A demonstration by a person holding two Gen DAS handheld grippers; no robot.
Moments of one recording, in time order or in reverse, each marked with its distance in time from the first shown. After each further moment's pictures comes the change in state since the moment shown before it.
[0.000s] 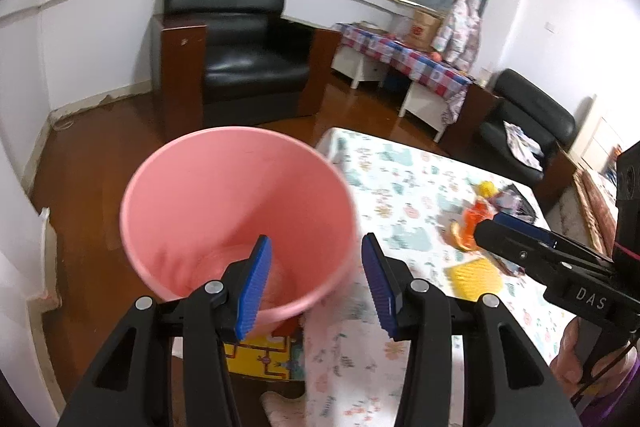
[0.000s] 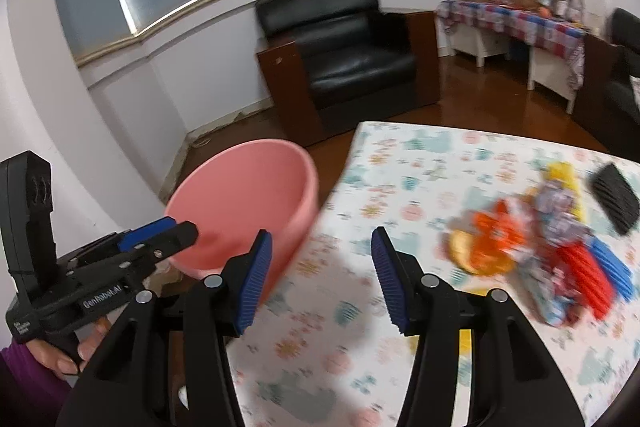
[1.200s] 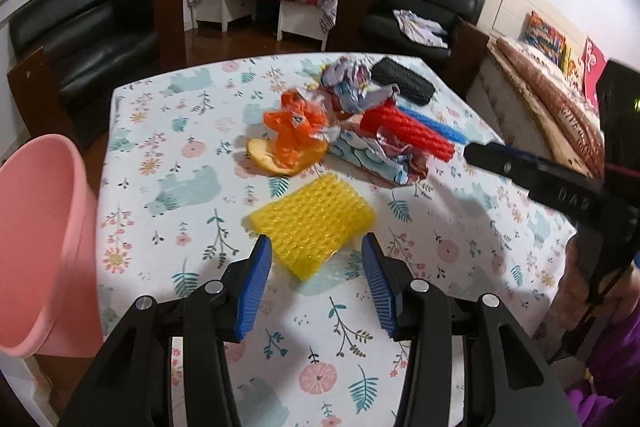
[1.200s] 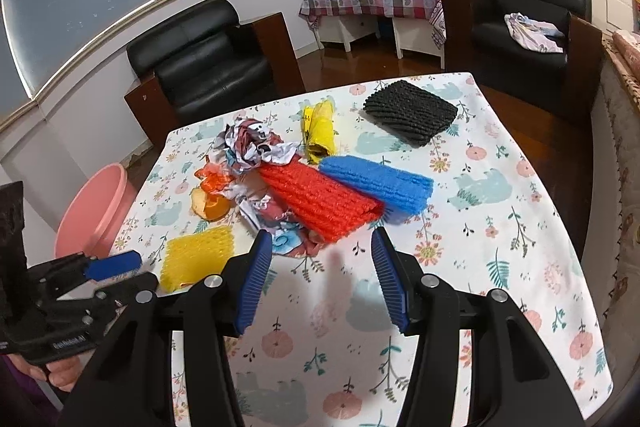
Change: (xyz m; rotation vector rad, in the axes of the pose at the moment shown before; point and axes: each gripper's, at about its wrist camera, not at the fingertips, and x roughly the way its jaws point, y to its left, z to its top) left arm 0.091 -0.176 -0.049 0.383 0.263 -0.263; right arm -0.073 -0.175 -0.068 0.257 -0.044 -0.316
